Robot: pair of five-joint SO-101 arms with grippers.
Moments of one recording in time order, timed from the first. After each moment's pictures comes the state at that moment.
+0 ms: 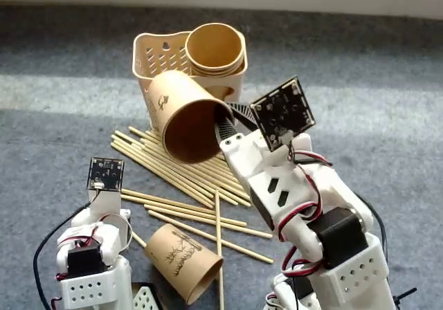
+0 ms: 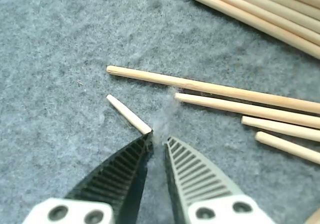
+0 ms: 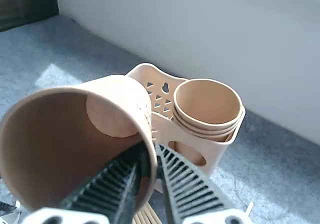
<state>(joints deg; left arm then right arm) -17.3 -104.1 96.0 75.5 -8.6 -33.0 -57.5 26.6 53.5 9.9</state>
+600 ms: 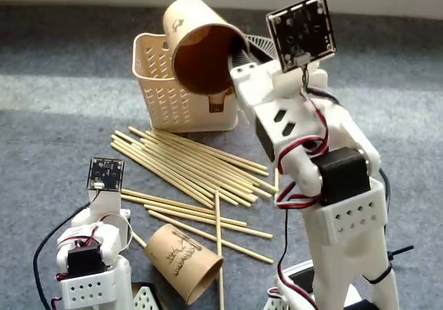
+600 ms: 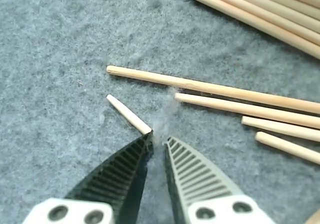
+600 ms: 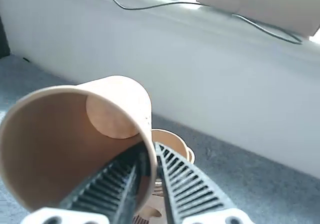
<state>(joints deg) -17.3 -104.1 96.0 75.5 -8.6 -23.8 -33.9 0.2 53.5 8.8</state>
